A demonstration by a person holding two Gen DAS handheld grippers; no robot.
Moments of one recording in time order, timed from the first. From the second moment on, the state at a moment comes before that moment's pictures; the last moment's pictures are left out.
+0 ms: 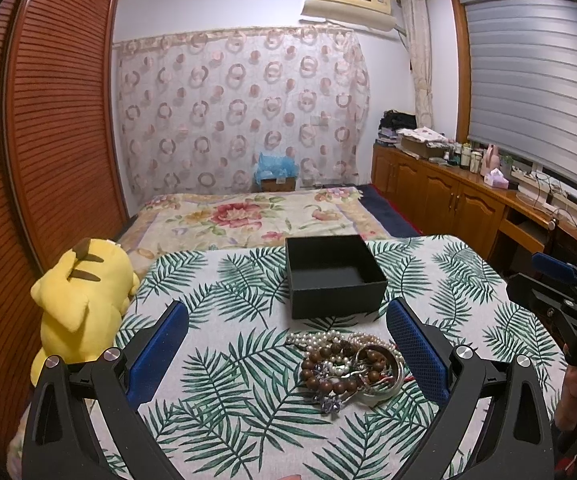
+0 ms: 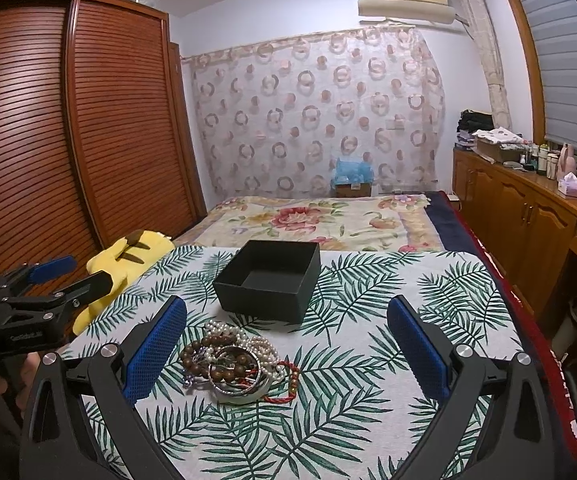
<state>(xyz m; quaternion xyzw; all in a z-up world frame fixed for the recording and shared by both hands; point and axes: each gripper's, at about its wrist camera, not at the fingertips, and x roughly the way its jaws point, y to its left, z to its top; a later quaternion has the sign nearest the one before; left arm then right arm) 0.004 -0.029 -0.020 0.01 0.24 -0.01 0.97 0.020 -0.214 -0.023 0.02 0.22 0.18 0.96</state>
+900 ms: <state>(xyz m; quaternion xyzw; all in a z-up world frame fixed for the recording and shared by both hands) 0.021 0.011 -0.063 0.00 0.32 -0.04 0.95 0.064 -0.182 -0.071 -0.05 0.33 0.26 0.91</state>
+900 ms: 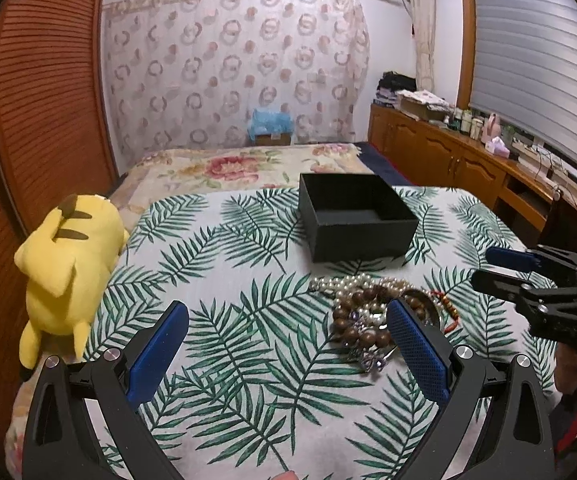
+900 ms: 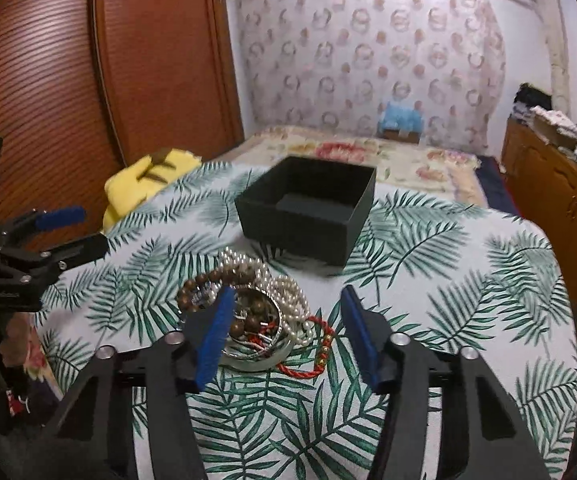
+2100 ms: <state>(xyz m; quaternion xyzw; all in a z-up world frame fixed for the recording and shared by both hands) 0.095 0.001 -0.128 -0.06 0.43 -0.16 0.89 0.103 -0.157 -0.112 -0.07 0.36 0.31 0.88</state>
